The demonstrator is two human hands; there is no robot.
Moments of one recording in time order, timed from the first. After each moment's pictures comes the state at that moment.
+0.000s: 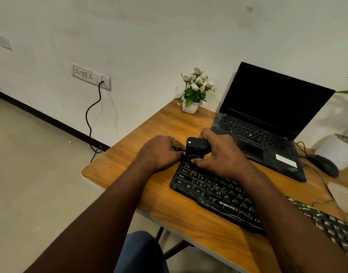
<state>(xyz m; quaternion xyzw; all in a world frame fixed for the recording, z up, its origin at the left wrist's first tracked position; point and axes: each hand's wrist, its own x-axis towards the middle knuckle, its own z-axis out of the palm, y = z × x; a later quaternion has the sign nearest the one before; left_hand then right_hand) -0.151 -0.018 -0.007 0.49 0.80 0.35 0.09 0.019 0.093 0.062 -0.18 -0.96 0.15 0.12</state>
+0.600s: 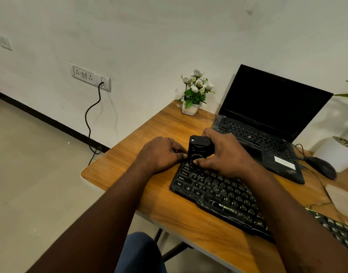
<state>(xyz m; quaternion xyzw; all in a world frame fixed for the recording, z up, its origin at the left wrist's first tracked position) -0.152 -0.018 -0.007 0.48 0.80 0.35 0.09 0.024 0.094 0.077 -0.18 -0.96 0.20 0.11</state>
